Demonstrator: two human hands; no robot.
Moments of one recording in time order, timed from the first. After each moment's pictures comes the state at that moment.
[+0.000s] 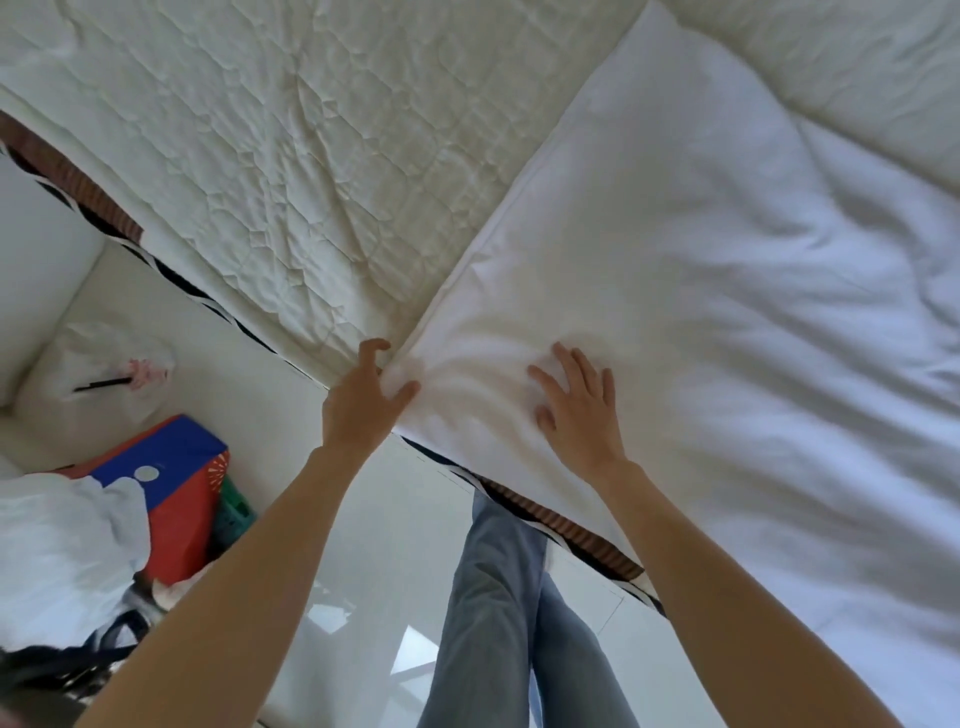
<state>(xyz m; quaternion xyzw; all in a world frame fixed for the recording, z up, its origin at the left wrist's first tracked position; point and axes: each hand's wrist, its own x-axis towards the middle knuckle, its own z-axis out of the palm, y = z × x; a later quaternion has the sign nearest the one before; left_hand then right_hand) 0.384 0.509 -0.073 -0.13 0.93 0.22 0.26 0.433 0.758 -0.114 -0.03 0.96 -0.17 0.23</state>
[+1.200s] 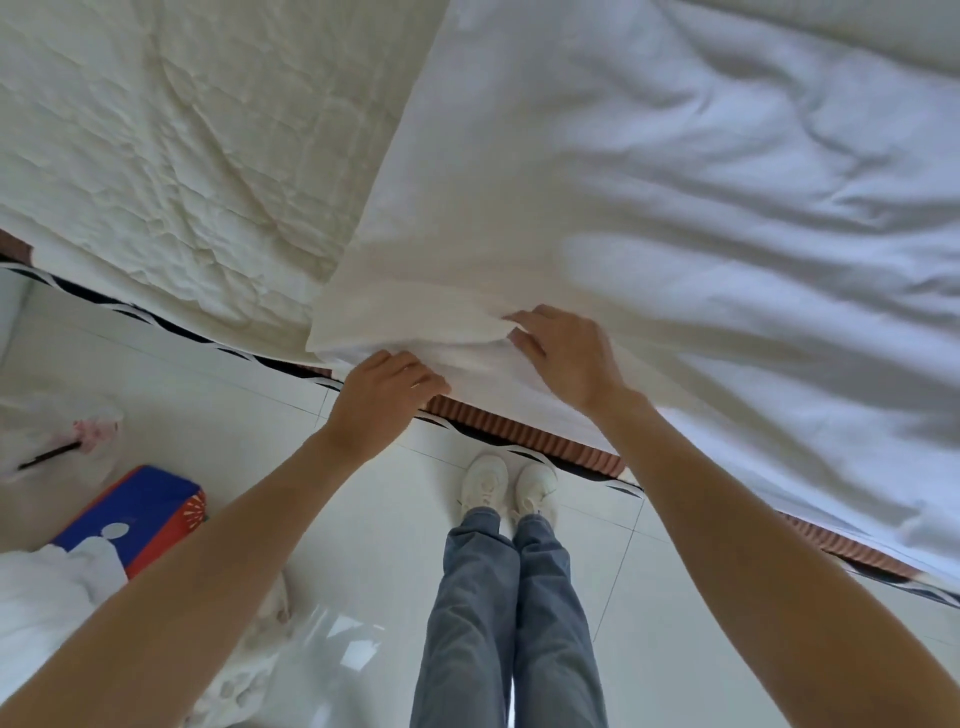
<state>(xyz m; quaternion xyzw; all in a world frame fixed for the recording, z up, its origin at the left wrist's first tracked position) 0.450 0.541 -0.090 0.51 0.85 0.13 0.00 0.491 0.776 -0.073 0.04 0.96 -0.26 0.12</state>
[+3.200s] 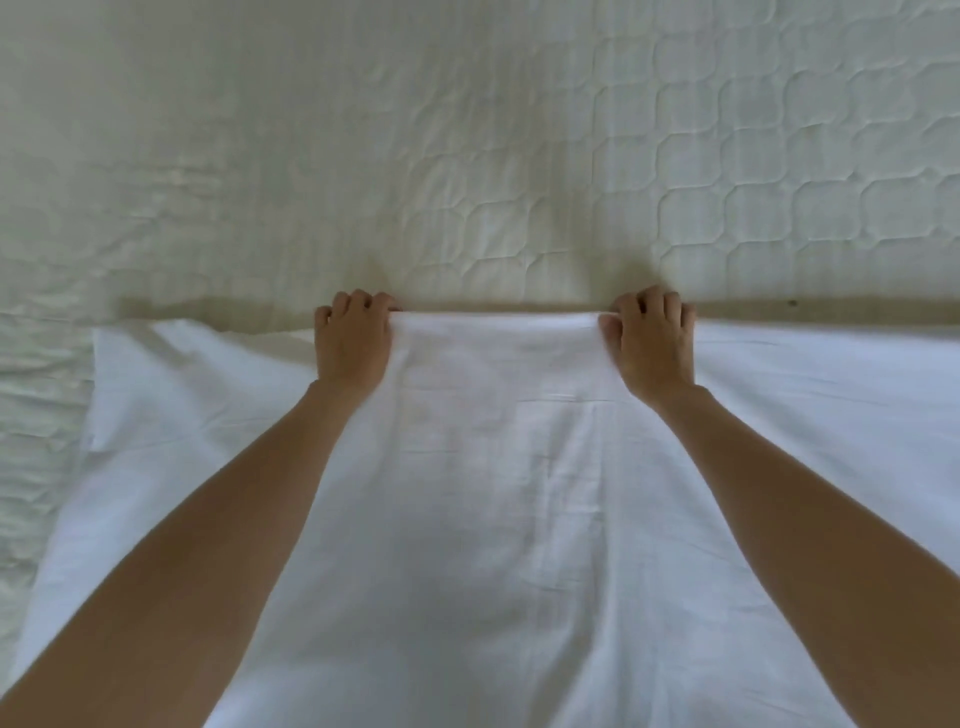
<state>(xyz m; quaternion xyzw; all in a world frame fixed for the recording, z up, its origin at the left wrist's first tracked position) 0.145 1.072 -0.168 0.34 0.94 0.02 0.05 0.348 1.324 -0.176 0.32 0.95 -0.05 0.01</state>
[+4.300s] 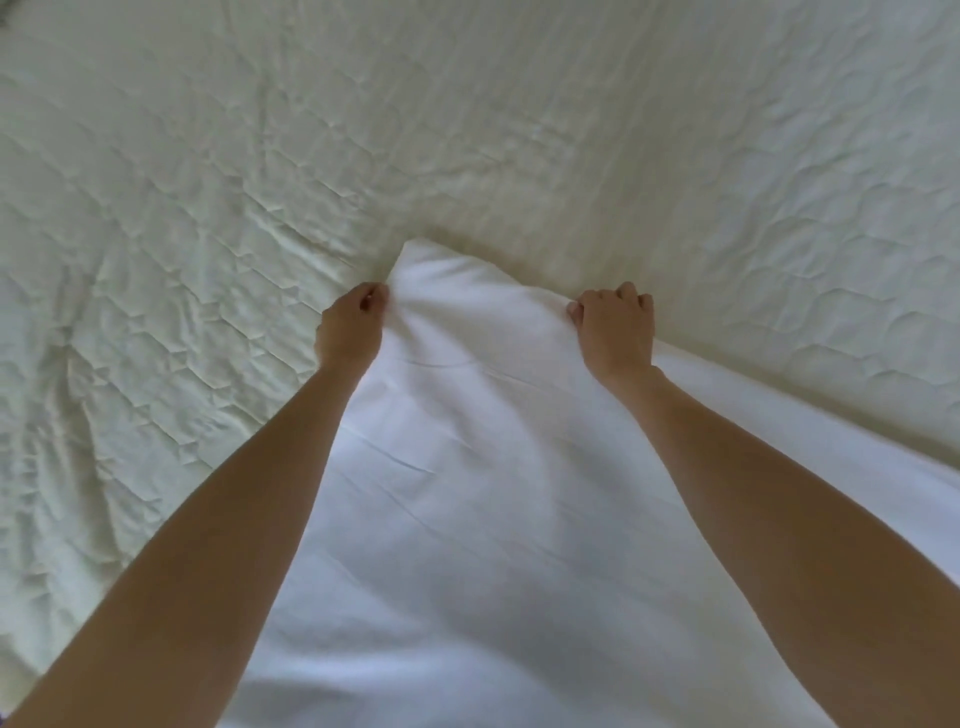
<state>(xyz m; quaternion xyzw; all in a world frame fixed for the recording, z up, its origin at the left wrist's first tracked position) 0.042 0.787 -0.147 -0.13 0.95 0.28 0.11 0.093 1.054 -0.174 0.10 0.99 -0.08 0.06</state>
